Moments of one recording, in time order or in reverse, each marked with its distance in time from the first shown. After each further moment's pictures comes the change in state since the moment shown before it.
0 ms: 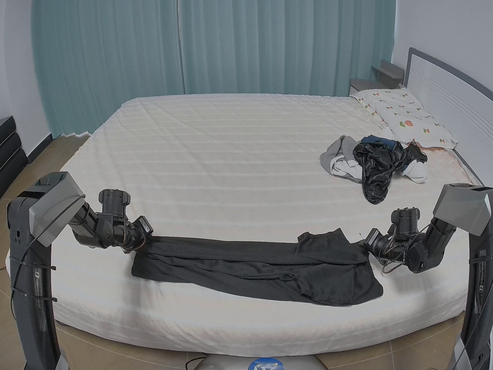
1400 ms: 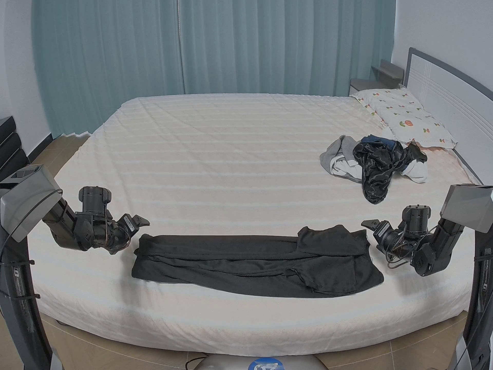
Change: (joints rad) left arm 0.047 -0.191 0.250 -0.077 -0.053 0.005; right arm -0.025 -0.043 0.103 -0.167 -0.010 0.100
